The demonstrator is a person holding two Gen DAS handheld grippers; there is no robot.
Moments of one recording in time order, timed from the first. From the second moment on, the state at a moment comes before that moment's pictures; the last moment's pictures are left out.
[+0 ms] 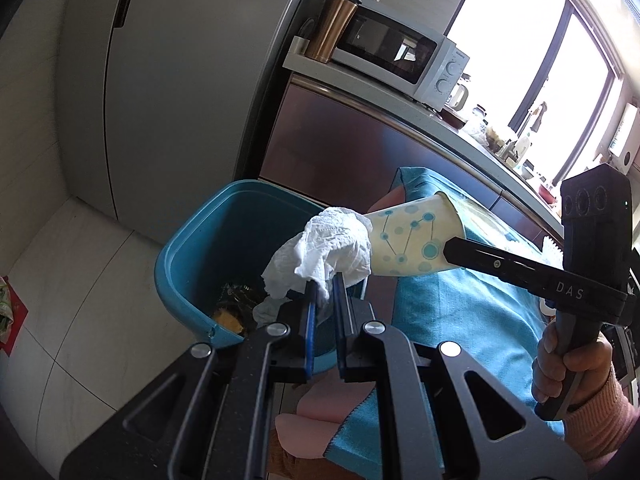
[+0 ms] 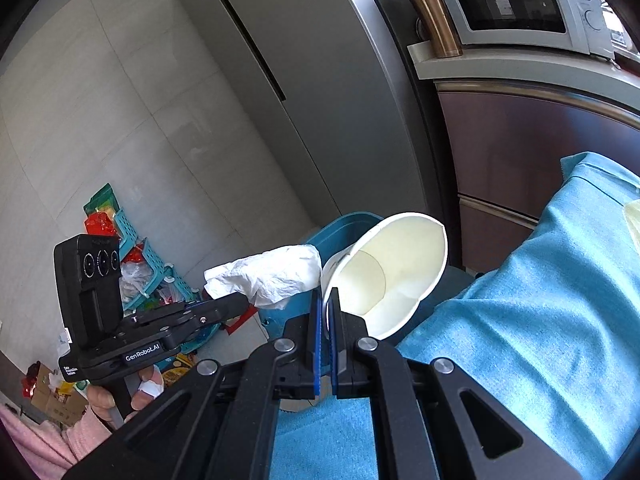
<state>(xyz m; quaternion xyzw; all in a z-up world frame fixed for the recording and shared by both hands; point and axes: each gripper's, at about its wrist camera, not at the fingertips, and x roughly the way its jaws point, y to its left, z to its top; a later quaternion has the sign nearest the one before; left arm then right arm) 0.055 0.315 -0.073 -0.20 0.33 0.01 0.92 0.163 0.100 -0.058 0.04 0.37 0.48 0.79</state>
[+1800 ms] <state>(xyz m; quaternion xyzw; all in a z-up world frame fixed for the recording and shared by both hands) 0.116 0.312 -0.140 -0.22 0.39 0.04 0.89 0.185 0.149 -0.086 0.00 0.42 0.45 0.79</state>
